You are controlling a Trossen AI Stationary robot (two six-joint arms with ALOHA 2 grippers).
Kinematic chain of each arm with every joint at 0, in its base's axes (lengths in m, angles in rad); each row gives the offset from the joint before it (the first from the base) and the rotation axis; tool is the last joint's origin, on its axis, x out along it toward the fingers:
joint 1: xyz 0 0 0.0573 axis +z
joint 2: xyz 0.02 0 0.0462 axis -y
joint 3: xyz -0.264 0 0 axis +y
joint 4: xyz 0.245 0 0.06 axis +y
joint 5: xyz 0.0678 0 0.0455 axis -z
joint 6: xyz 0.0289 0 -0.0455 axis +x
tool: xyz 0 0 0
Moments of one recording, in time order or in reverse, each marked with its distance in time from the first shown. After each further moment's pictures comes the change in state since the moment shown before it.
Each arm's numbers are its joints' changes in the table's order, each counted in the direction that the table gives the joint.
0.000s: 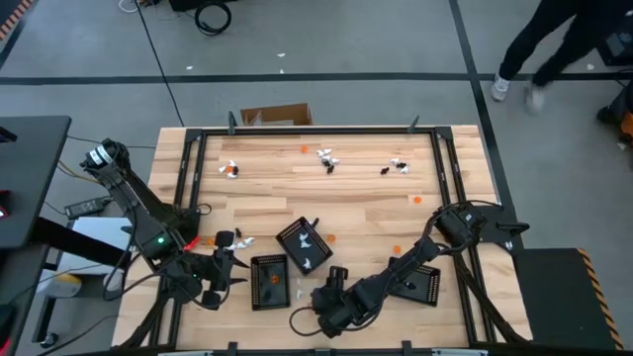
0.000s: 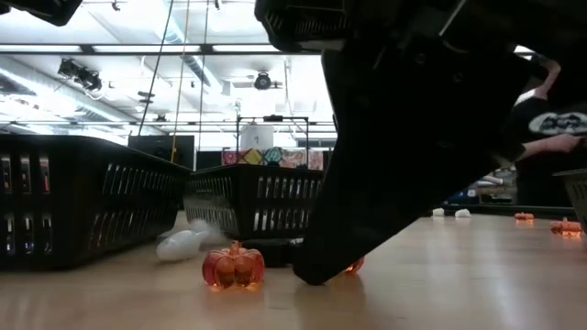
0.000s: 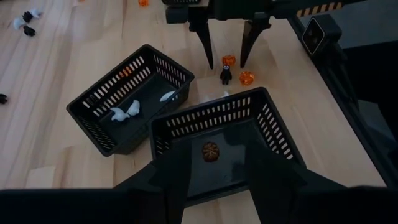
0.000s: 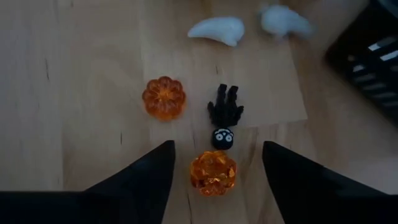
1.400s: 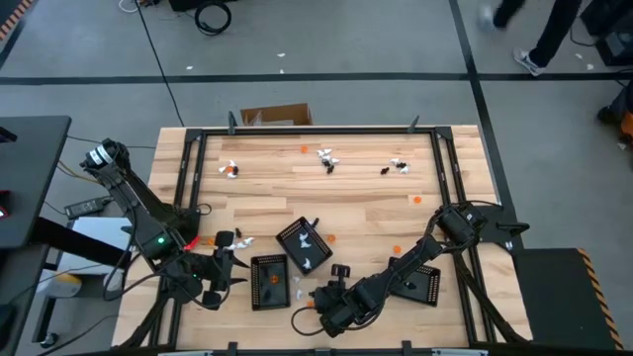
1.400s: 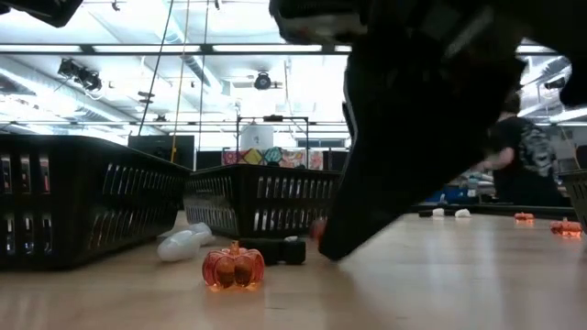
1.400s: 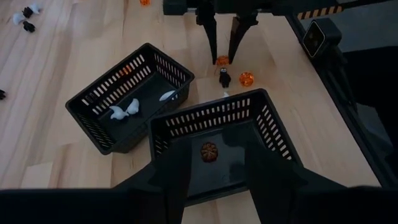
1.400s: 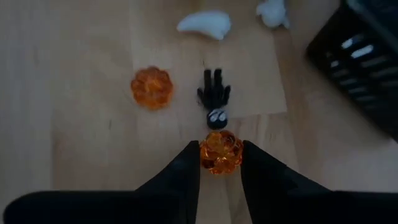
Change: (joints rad) left arm 0.000 0.000 0.000 -0.001 0.000 -0.024; right arm -0.001 0.036 0.006 0.030 0.035 -0.024
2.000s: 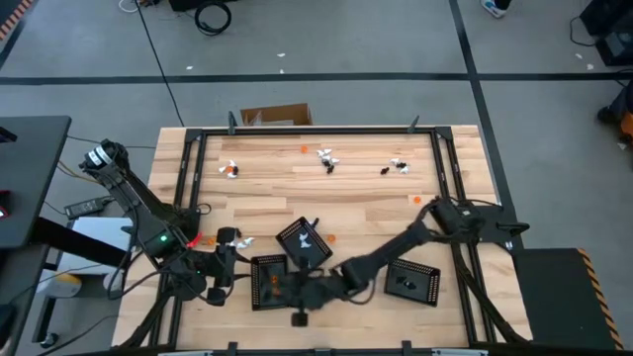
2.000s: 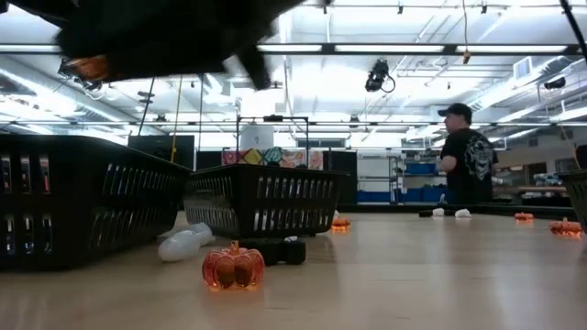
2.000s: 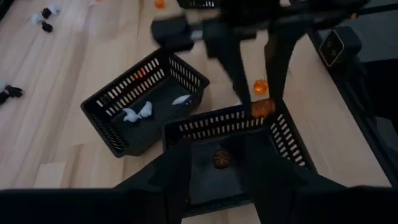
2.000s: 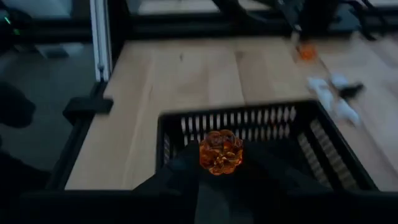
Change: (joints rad) left arm 0.036 0.000 0.000 -0.006 -0.021 0.003; right arm -0.138 -0.014 -0.002 -0.716 -0.041 -0.383
